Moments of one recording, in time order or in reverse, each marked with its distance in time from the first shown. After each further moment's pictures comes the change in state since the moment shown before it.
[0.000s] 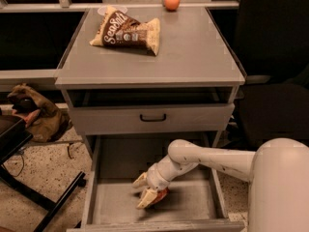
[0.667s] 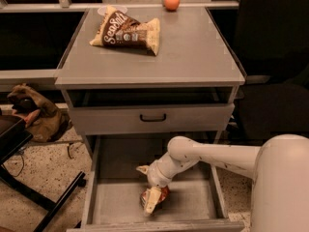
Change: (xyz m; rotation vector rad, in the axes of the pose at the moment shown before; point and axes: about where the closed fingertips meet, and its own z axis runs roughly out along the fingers) arm -0.004 -0.001 -0.016 0.034 0.065 -0.015
